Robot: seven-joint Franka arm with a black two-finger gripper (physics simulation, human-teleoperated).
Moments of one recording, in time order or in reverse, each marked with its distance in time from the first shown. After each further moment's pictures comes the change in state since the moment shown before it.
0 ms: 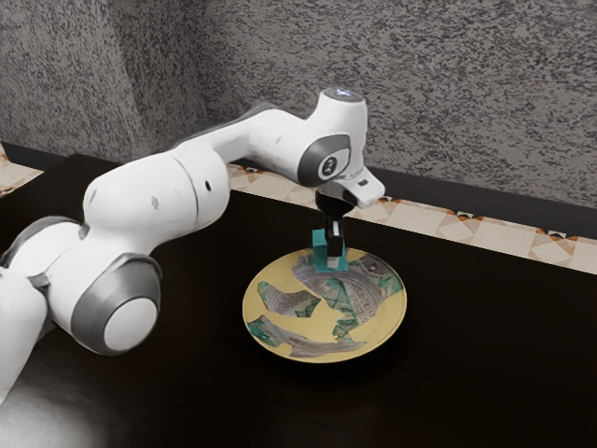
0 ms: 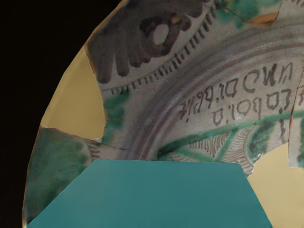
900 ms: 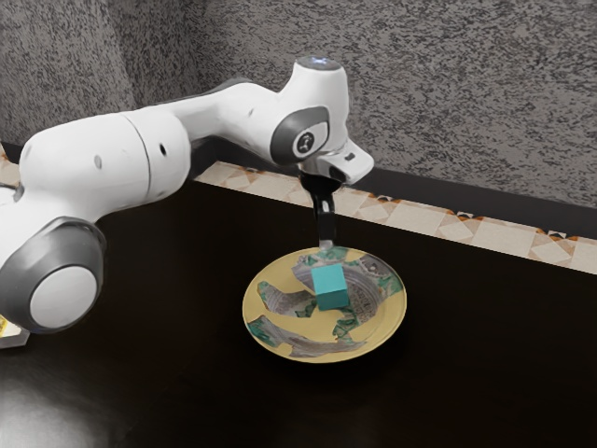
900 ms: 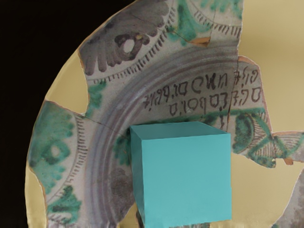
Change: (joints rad) arm -0.040 -0.288 0.004 -0.329 0.007 0.113 -0.095
